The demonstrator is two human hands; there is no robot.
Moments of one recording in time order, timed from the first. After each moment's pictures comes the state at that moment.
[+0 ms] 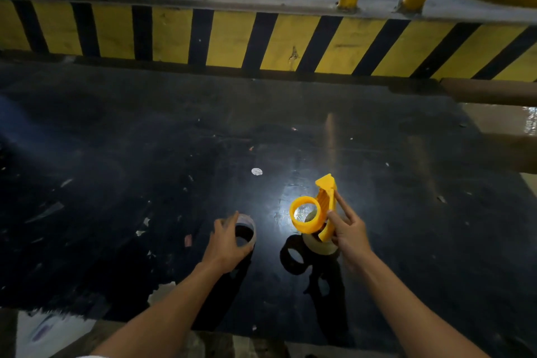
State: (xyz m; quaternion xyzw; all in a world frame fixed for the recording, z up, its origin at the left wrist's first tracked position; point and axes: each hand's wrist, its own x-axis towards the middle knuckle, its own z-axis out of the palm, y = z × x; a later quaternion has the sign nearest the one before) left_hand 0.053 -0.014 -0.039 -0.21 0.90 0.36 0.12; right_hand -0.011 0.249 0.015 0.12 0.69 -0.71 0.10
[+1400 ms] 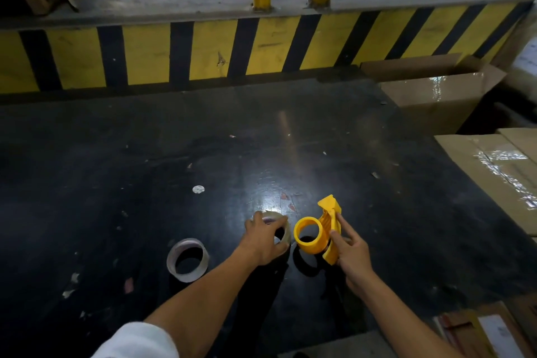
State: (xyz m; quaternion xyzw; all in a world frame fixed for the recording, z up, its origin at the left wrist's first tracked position) left_hand -0.031 0.152 -0.018 0.08 0.95 0.20 0.22; right_hand 0.016 0.362 -0.021 0.23 0.68 -0.69 0.03
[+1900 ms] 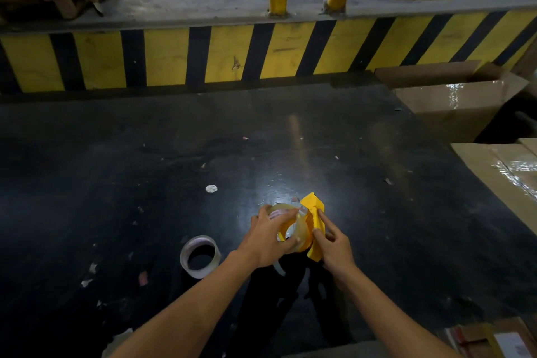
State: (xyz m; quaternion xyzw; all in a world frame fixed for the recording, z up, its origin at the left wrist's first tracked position) left_hand -0.013 0.133 0.015 0.09 0.93 0.31 0.16; right_hand 0.001 0.317 -0.019 0.16 0.71 -0.68 0.07
